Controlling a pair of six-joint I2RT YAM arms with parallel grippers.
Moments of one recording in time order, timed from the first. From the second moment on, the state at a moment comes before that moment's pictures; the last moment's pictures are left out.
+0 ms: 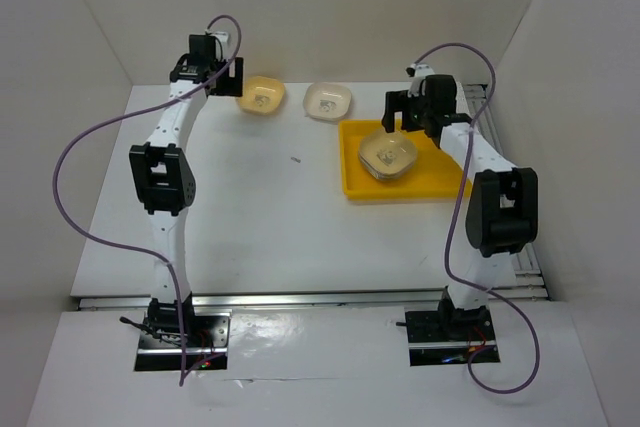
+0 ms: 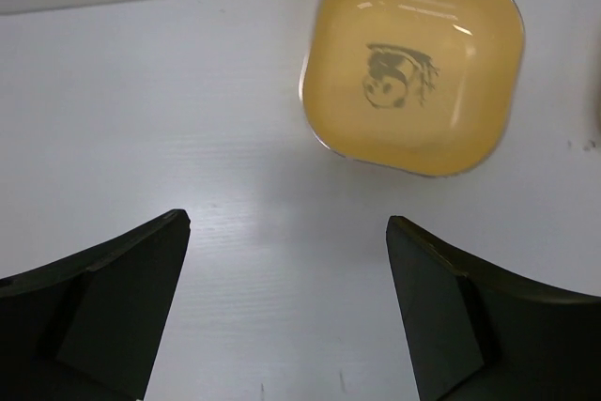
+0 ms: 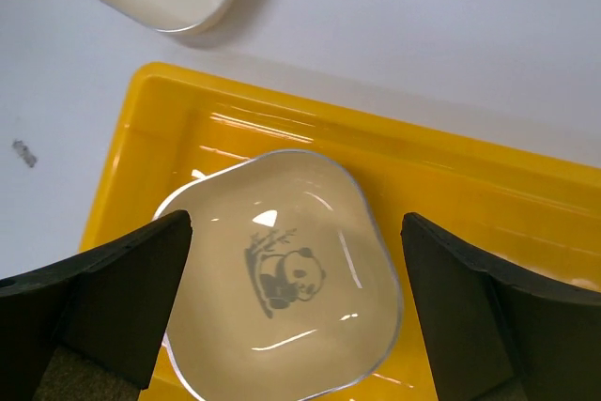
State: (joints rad) left arm -0.06 2.34 2.32 -0.67 -0.02 0.01; right arm 0.07 1.80 1.38 -0.15 -0.23 -0.01
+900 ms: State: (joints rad) left arm 0.02 2.65 2.40 -0.41 0.08 -0.14; right arm 0.16 1.52 1.34 -0.32 -0.08 -0.02
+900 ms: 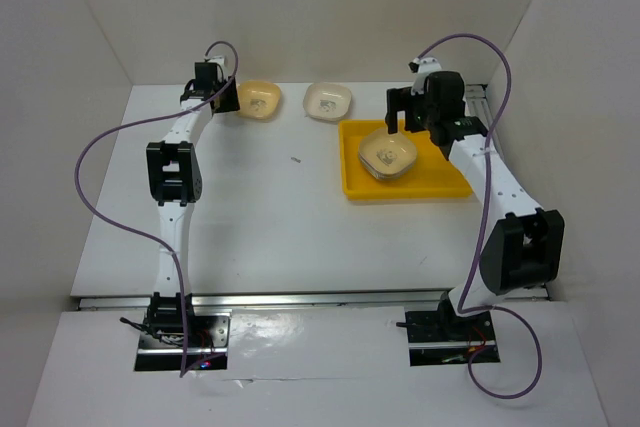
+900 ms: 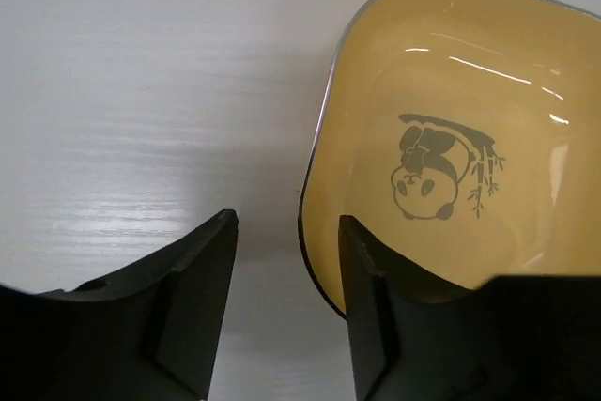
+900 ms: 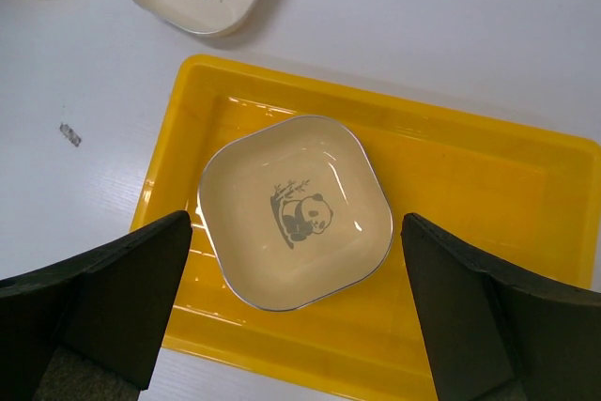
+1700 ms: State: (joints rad) left arm -0.05 1.95 1.69 -0.55 0.35 0.08; right arm 0.58 2.08 1.85 -0.32 -0.17 0.03
